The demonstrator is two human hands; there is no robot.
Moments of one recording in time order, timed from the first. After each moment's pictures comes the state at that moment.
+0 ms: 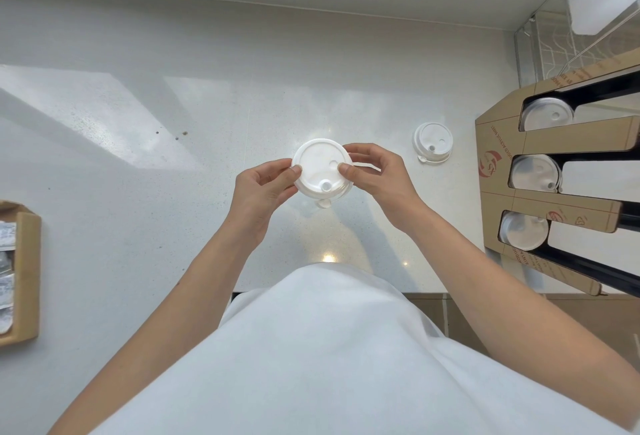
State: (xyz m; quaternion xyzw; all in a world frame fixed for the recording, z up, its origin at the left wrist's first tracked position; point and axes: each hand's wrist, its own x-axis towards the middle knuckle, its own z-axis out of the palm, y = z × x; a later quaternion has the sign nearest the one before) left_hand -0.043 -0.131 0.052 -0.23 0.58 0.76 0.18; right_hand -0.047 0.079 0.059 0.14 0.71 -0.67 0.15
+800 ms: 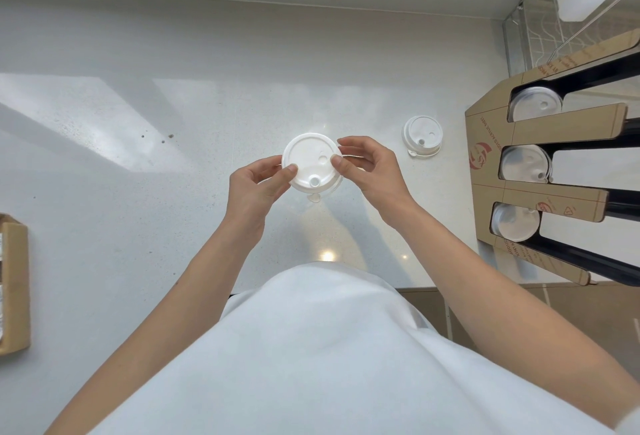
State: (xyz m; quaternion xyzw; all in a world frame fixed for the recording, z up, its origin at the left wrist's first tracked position) left_hand -0.047 -0.117 0.049 -0.23 0.60 0.74 0.16; right_hand -0.048 0.084 0.057 0.14 0.73 -0.66 0.10
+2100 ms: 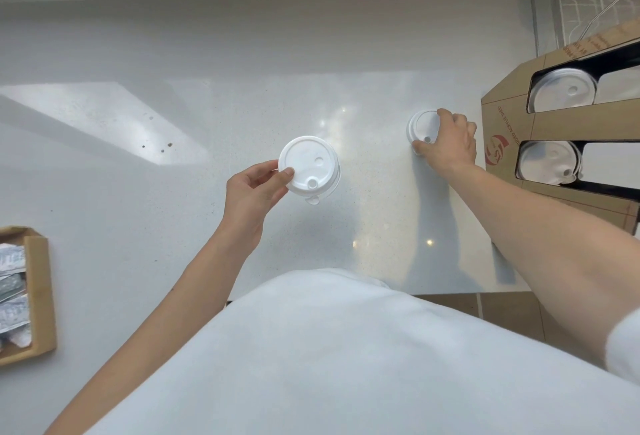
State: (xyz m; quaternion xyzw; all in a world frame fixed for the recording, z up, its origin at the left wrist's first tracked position) left_hand -0.061 -0.099 0.049 -0.27 0.63 0.71 0.18; right_hand -0.124 0.237 -0.030 0.24 0.94 -0.20 0.11
